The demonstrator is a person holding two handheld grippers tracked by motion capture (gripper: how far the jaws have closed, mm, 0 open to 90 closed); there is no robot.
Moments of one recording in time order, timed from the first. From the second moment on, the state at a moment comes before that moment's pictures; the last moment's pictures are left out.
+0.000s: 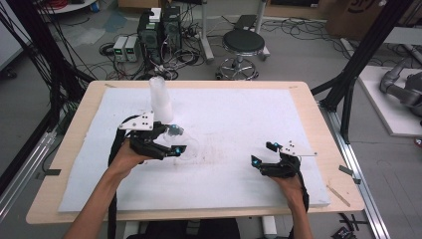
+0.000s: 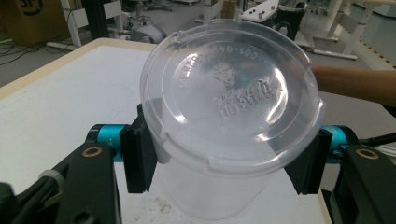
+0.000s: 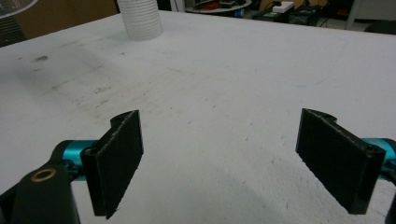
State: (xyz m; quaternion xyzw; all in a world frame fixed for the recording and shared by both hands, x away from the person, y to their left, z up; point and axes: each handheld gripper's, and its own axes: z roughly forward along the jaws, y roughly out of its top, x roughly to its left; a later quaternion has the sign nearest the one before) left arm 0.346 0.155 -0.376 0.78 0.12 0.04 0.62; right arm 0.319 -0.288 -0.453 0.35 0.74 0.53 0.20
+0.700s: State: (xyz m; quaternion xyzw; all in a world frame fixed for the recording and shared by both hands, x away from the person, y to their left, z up) left arm 0.345 0.158 -0.376 0.76 0.11 0.02 0.64; right arm 0.320 -0.268 -0.399 0.22 0.78 0.58 0.12
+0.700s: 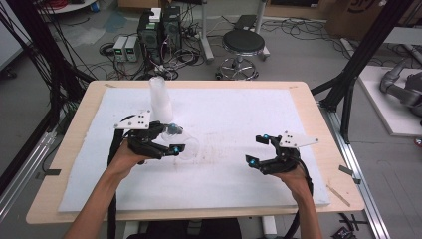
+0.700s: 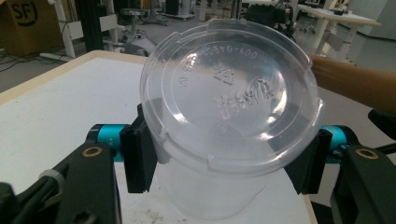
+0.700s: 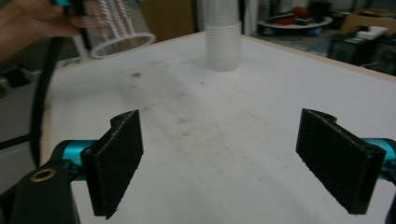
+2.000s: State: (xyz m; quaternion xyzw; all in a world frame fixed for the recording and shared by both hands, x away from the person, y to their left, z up) left arm 0.329 0.117 -0.369 0.75 0.08 -0.01 0.66; right arm 0.337 -0.171 -0.366 0.05 0.80 0.60 -0.03
